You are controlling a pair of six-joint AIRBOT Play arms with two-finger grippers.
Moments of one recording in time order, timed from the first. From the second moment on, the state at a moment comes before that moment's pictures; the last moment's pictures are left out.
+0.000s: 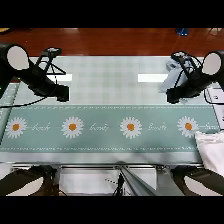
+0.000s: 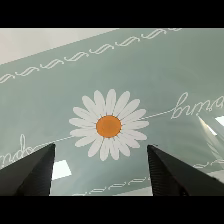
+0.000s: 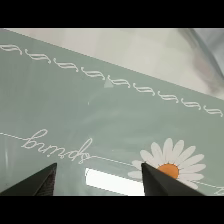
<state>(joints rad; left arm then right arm) -0.29 -1.22 1.33 1.53 -1.52 -1.57 0.19 -1.21 1.26 -1.63 1.47 1.49</state>
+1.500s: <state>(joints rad) -0.29 -1.26 1.44 1.52 -1.47 -1.53 -0.13 -1.38 1.28 -1.89 0.68 2.00</state>
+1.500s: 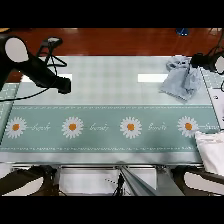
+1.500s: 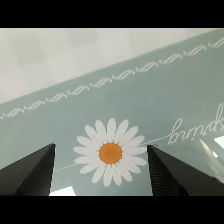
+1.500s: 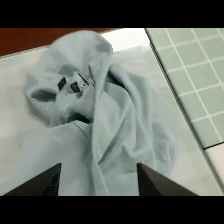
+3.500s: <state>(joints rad) -0.29 -0.92 2.03 1.39 -1.53 -1.53 0.21 -0.70 1.49 -1.64 0.71 1.66</state>
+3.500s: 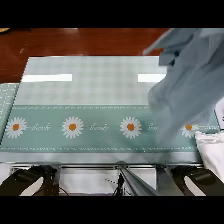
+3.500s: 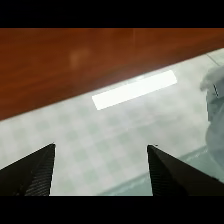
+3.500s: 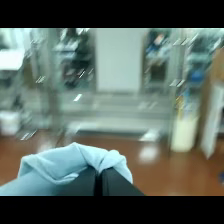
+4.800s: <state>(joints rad) -0.25 -0.91 0.89 1.38 -1.25 -1.52 0.40 -1.28 1.50 -1.66 1.17 1.59</state>
